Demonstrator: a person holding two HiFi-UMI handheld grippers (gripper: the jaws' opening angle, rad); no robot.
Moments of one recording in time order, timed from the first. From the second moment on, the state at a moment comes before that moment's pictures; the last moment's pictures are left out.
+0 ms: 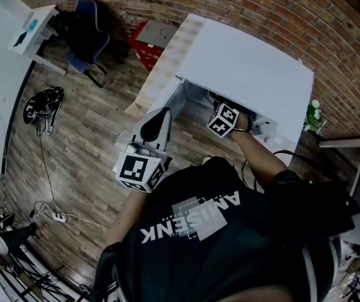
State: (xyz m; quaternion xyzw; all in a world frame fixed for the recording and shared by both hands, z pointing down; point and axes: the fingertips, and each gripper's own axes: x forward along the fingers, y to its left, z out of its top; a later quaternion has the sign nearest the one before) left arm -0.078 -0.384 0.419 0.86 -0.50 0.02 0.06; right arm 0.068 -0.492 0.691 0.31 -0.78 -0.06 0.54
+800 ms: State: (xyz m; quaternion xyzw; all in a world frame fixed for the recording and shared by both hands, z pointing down) left arm -0.095 -0.337 0.402 0.88 -0.46 0.01 0.05; right arm 0.066 -0.440 0.644 0.39 -0.77 -0.09 0.50
